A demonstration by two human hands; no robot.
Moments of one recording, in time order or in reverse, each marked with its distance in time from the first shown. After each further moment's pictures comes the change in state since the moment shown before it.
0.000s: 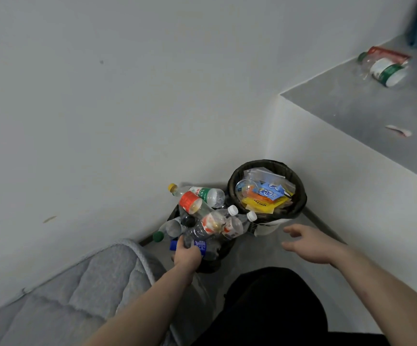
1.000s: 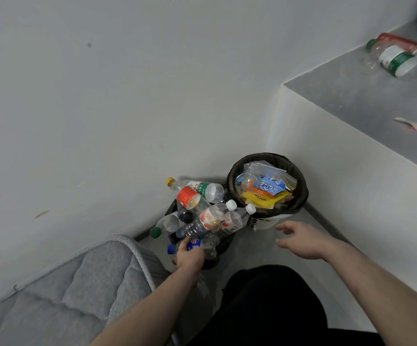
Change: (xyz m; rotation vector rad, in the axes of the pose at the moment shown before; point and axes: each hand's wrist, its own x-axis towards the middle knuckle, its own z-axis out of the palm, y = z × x) left_hand 0.019 -0.024 0.020 -0.211 0.075 -0.027; right_hand 0.012 -0.011 0.007 -0.078 -0.050 -0.018
